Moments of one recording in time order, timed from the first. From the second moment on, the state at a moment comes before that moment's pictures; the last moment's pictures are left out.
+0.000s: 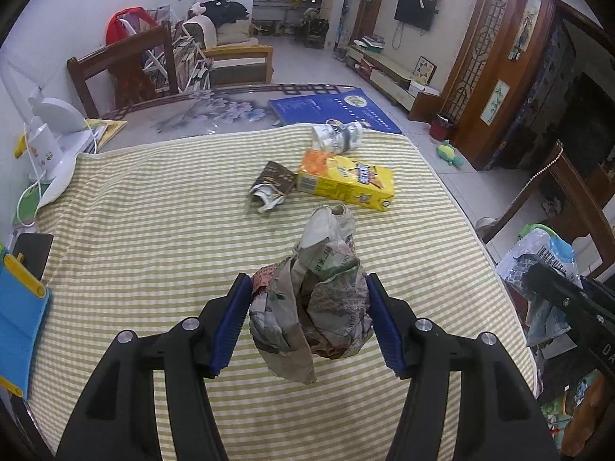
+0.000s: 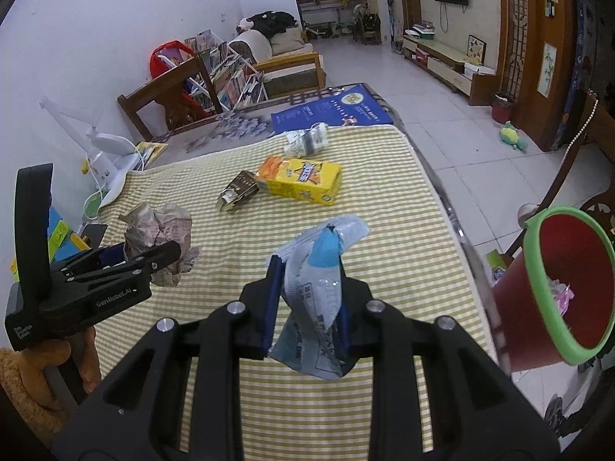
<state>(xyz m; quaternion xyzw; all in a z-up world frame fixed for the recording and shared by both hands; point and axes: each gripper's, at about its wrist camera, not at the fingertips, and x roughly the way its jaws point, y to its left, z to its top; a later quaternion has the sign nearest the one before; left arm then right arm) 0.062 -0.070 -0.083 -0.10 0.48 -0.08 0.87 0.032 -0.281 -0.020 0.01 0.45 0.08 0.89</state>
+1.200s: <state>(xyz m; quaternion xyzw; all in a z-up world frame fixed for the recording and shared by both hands) 0.052 -0.271 -0.043 -0.10 0.47 -0.08 0.87 0.034 -0.470 0.007 0.03 0.44 0.09 0.89</state>
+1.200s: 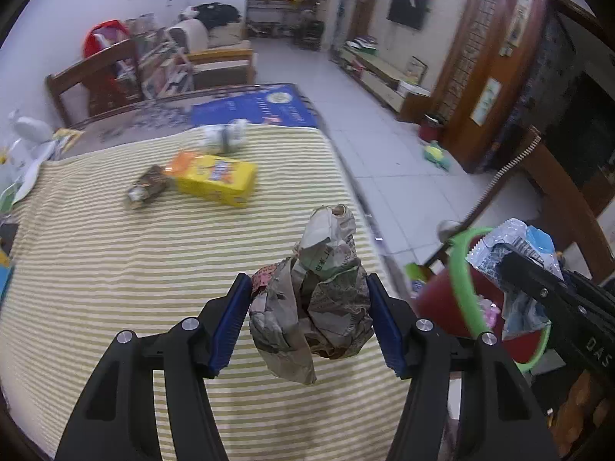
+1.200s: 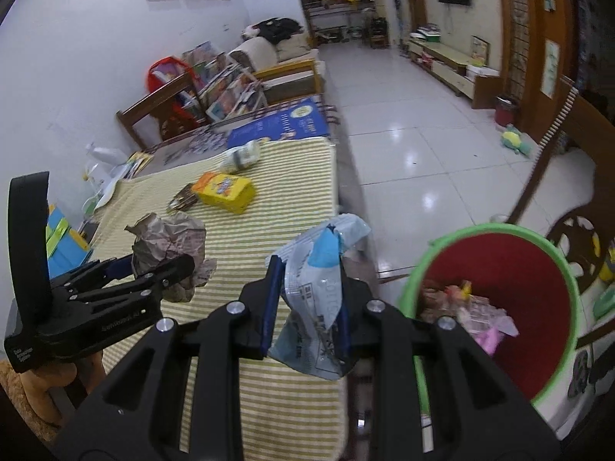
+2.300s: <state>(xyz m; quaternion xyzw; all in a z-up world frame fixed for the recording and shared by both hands) 0.072 -0.451 -0.012 -0.03 0.47 -0.24 0.85 0.022 -0.637 0.006 0.10 0.44 -0.05 0.89</state>
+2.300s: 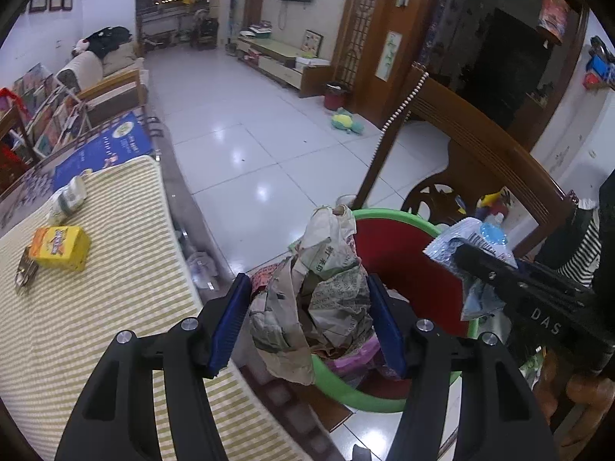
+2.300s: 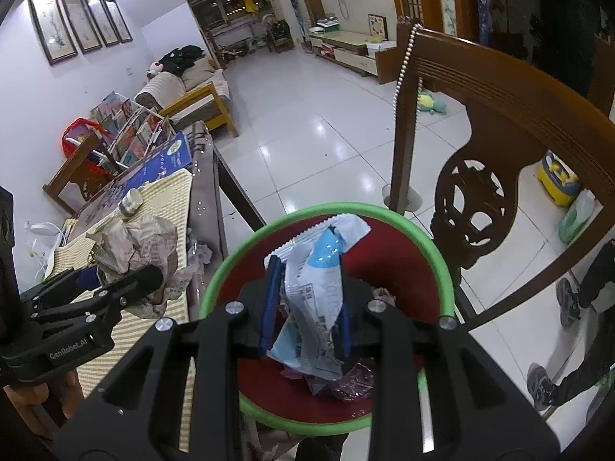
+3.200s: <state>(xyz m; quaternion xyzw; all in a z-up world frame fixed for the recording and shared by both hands) 0.076 -0.471 -0.025 -0.03 0.49 -0.29 0.82 0.021 -0.648 0.008 0.11 0.44 -0.07 0.89</state>
